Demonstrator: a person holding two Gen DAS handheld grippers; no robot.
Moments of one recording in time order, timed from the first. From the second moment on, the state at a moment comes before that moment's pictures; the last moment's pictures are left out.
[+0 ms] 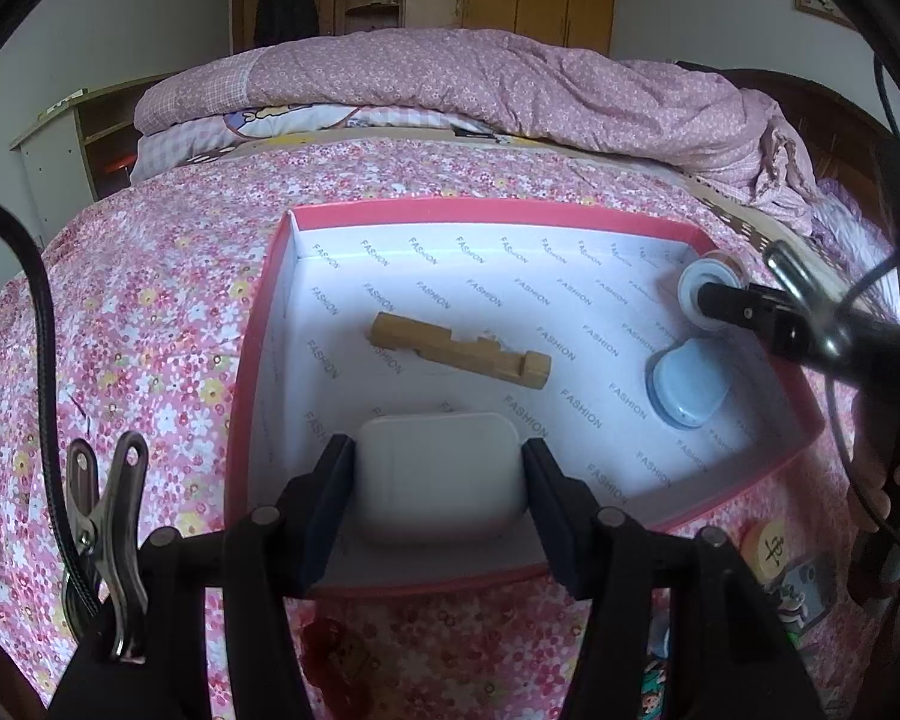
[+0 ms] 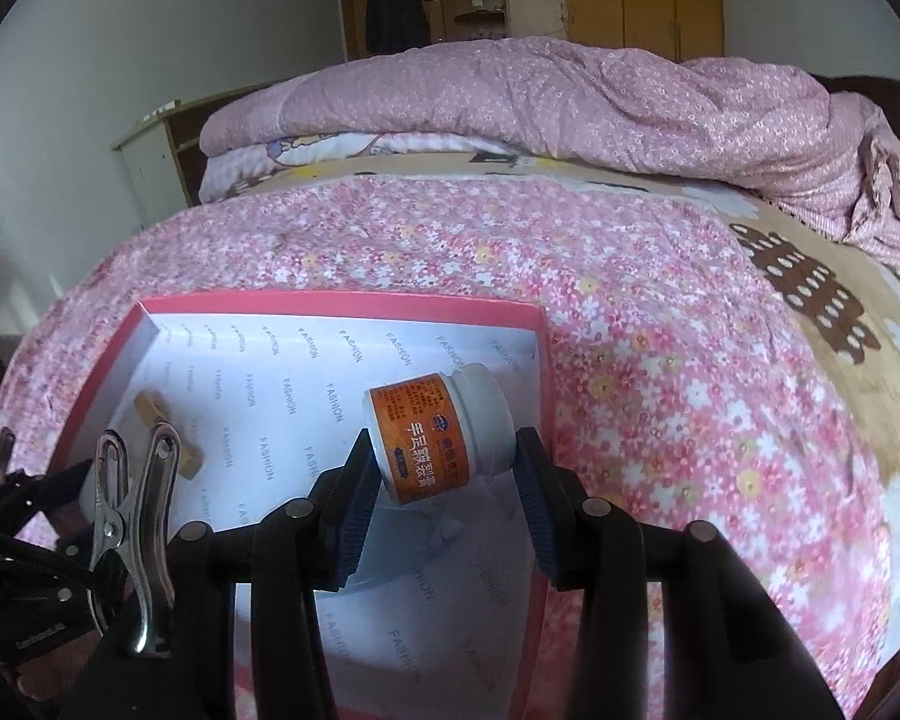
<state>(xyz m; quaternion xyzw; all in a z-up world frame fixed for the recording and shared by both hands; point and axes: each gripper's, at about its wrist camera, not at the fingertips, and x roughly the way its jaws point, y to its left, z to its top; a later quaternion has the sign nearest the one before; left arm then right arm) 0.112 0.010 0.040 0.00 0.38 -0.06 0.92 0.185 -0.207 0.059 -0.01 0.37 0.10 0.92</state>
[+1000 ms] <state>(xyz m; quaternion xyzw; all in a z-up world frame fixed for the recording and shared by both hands) 0.098 0.011 0.057 -0.01 0.39 -0.09 0.92 0.154 -0.205 0.085 -0.01 0.34 0.11 0.94</state>
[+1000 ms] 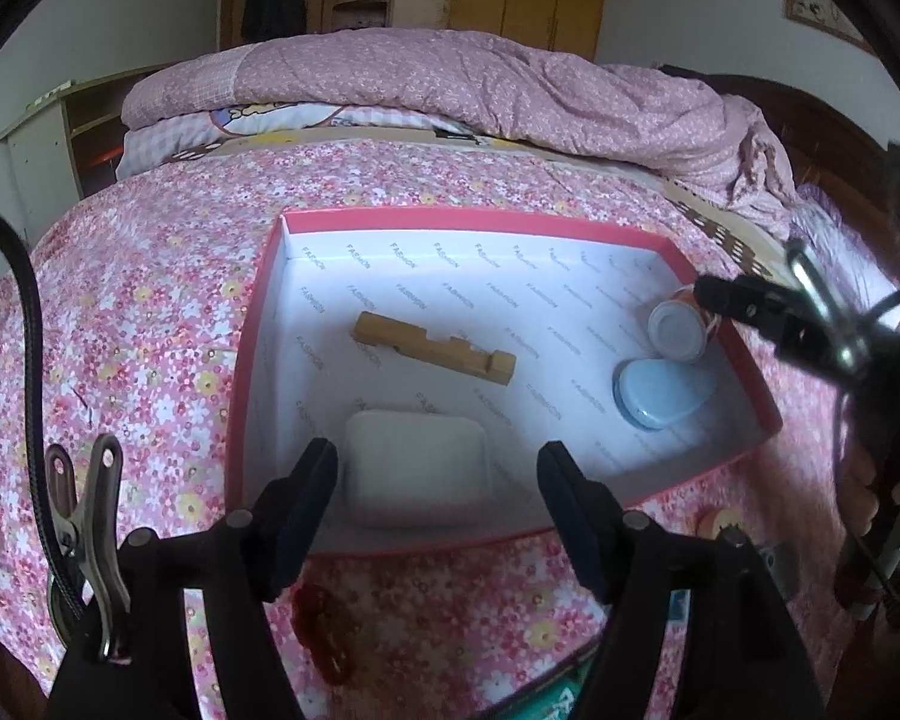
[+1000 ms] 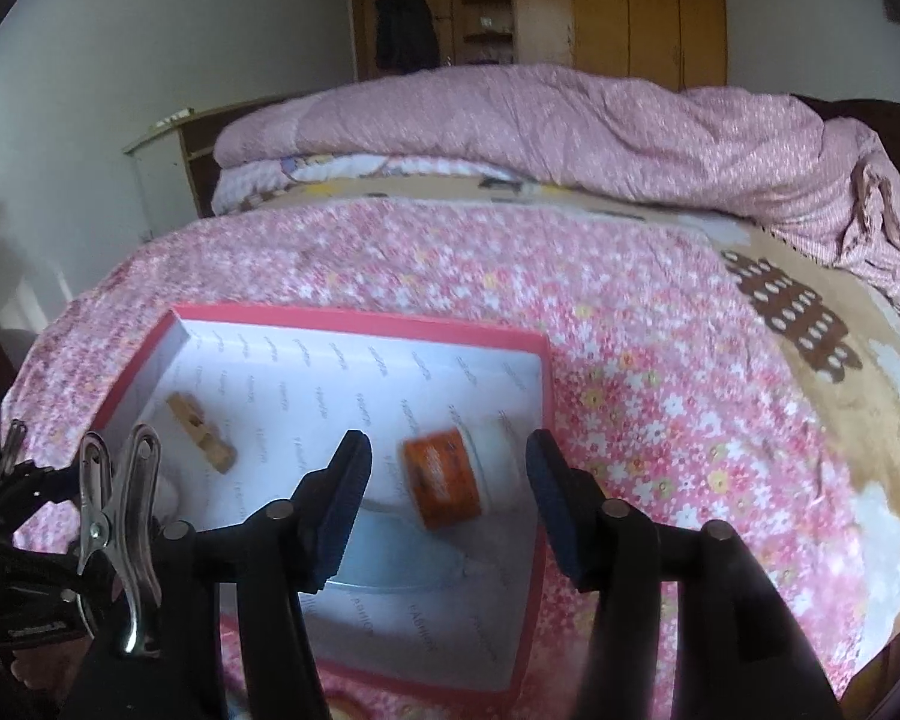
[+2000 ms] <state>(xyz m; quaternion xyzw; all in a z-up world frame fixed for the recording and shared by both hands) 0.018 -0.004 0.073 0.01 0.37 -0.11 0.92 -0.018 -0.236 0.066 -0.01 0.39 0.17 0.91</state>
